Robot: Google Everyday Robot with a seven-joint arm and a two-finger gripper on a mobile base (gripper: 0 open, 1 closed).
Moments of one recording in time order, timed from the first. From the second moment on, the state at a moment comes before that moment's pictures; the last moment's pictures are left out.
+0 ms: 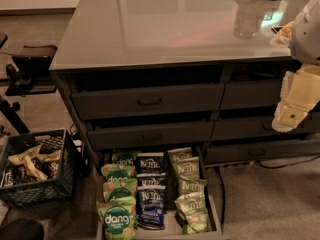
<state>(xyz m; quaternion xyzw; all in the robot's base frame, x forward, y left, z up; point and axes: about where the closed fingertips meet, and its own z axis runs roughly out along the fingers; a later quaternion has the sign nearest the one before) 0.438 -0.217 0.976 -0.60 0.78 -0.03 0.16</state>
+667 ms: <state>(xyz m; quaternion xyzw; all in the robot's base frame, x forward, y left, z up) 0.442 -0.215 0.975 -0.60 0.78 -0.03 0.16</state>
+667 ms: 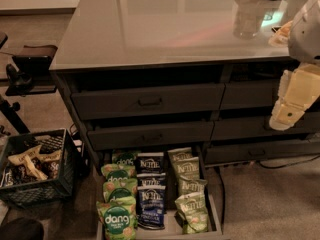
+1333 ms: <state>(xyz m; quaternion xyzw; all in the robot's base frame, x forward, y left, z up) 0.443 -0.217 0.850 -0.57 0.81 0.05 0.15</state>
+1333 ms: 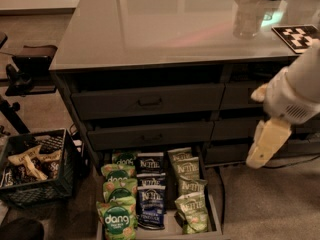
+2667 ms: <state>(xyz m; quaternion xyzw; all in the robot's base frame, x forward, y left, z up) 0.452 -0.178 0.685 -0.58 0.79 0.13 0.16</state>
